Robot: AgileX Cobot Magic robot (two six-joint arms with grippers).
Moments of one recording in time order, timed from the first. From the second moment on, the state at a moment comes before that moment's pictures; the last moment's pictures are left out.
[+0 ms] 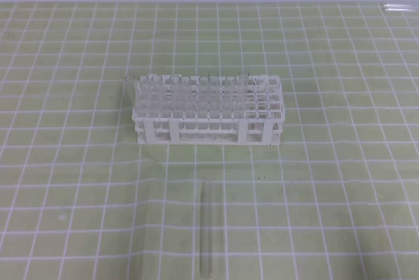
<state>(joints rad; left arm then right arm) -0.03 -0.02 0.01 -0.06 0.32 0.02 0.14 -0.01 0.00 0.15 0.32 -0.04</state>
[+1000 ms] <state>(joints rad) -0.03 -0.02 0.01 -0.11 0.25 0.01 0.14 -0.01 0.00 0.29 0.22 -0.04</state>
